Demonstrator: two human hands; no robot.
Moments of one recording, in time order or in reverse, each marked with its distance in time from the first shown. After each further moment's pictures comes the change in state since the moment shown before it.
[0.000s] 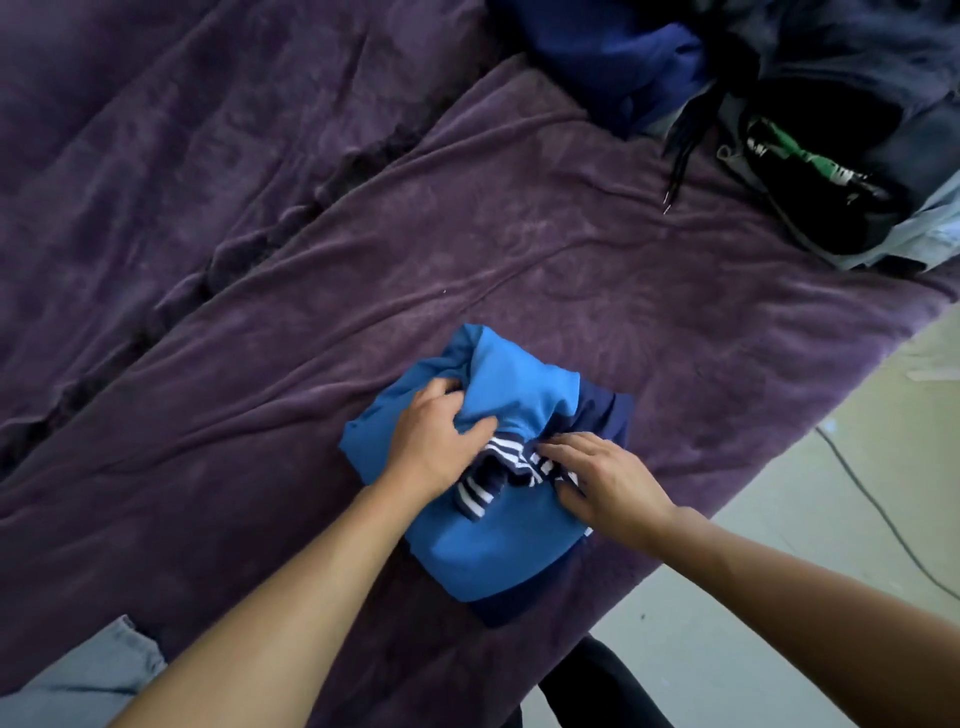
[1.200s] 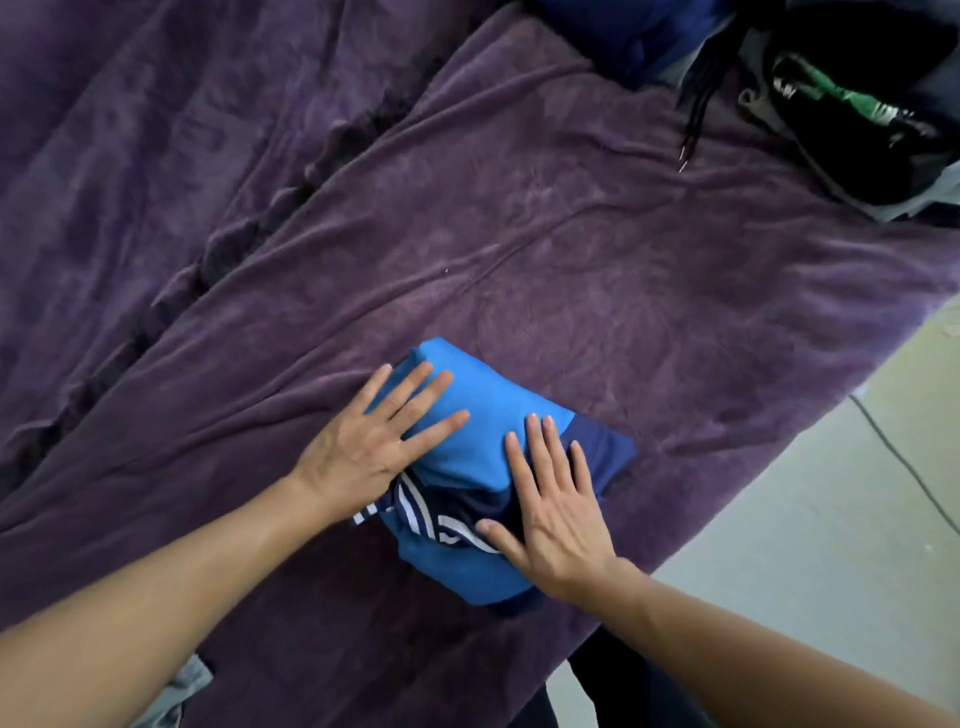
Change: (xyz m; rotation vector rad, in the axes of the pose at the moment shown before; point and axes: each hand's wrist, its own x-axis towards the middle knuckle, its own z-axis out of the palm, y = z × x) left_hand -0.003 -0.087 -0.047 1.086 0.009 0.939; right_hand -0.008 -0.070 0.076 -0.109 0.132 0.179
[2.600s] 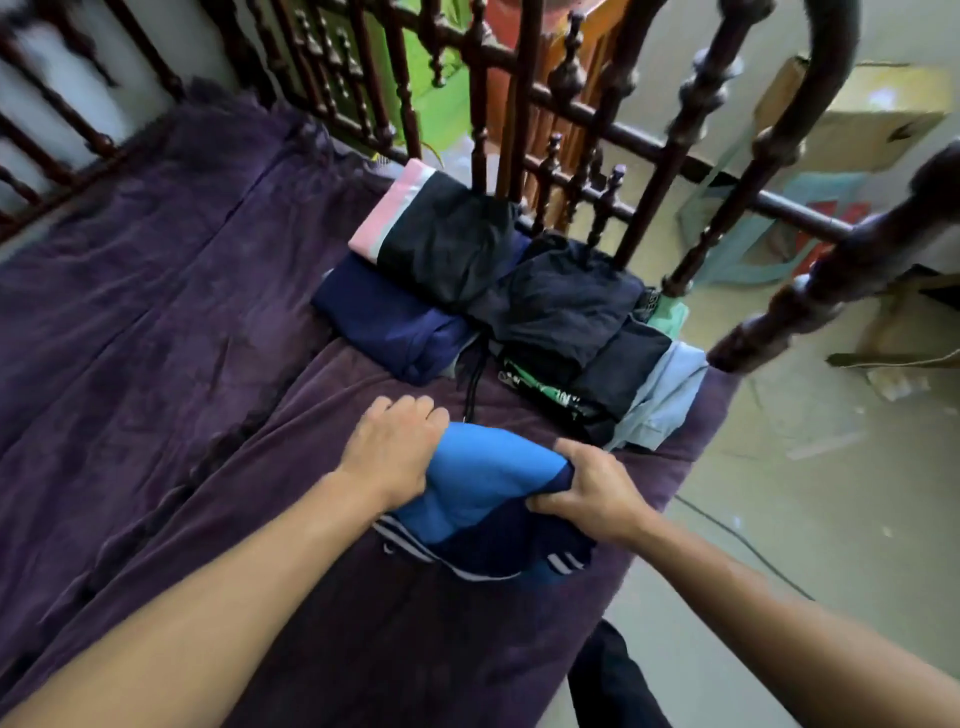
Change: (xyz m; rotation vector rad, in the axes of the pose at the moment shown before) left_hand 0.357 -0.024 -0.245 0.037 -0.238 -0.224; right_hand 0.094 0.253 -0.326 0.501 0.012 0.372
